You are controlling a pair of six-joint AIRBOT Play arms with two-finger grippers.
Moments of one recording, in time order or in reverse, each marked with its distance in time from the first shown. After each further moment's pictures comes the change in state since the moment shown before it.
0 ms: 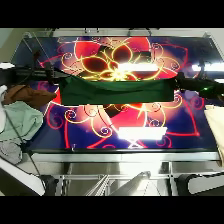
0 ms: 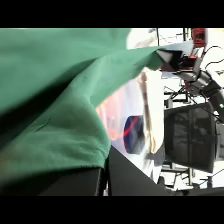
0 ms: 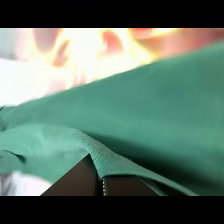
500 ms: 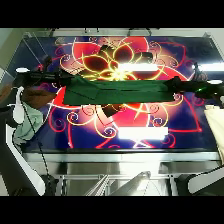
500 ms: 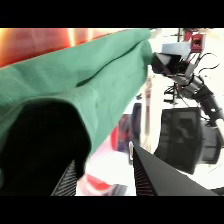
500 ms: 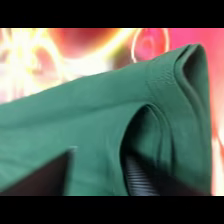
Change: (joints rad) left arm 0.005 -0.293 0.304 -0.043 -0.057 -0.115; right arm -0.040 -0.127 0.109 -0.133 -0.006 -0.034
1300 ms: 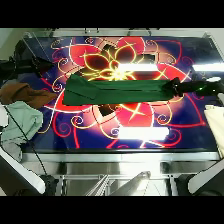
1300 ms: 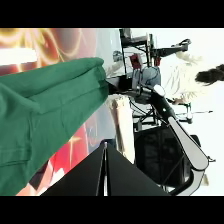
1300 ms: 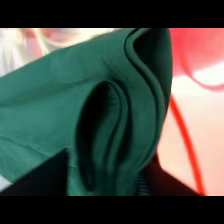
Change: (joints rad) left arm 0.111 0.146 0.019 -0.097 -0.079 -0.026; right arm 0.007 -0.184 0.182 -0.105 0.196 0.222
